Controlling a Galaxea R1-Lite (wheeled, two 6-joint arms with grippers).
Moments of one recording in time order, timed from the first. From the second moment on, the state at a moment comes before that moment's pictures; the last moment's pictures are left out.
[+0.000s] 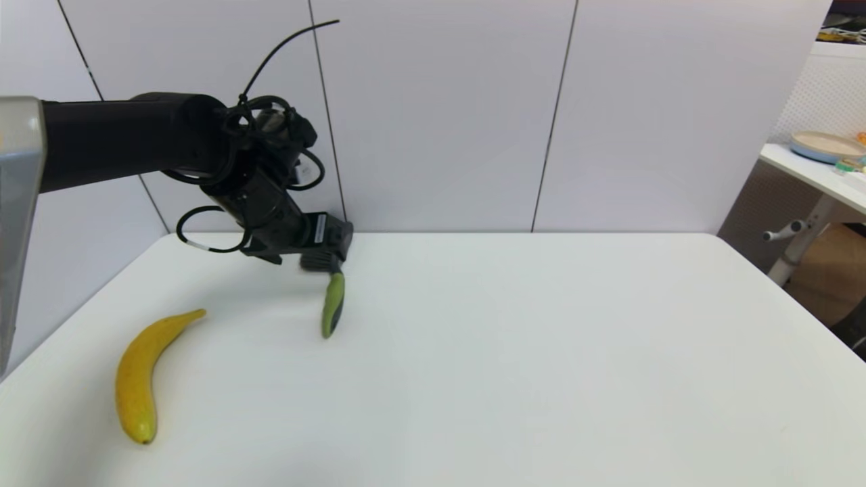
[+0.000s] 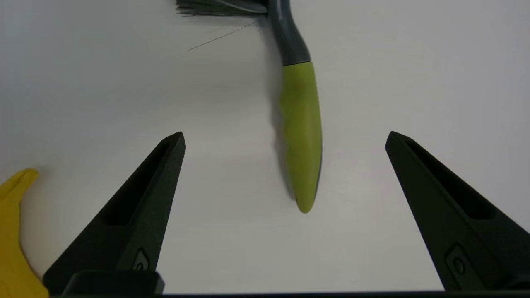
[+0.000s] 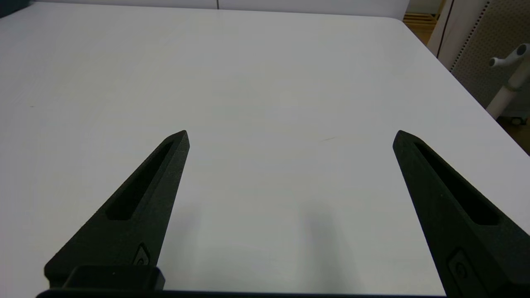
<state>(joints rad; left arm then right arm) -0.33 2.10 -1.94 0.87 0.08 -0.27 0.00 0.00 0.00 0.01 0.01 -0.04</state>
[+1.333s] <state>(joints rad) -0.33 2.14 -1.95 0.78 0.17 -0.32 0.00 0.00 0.00 0.01 0.01 -0.04</state>
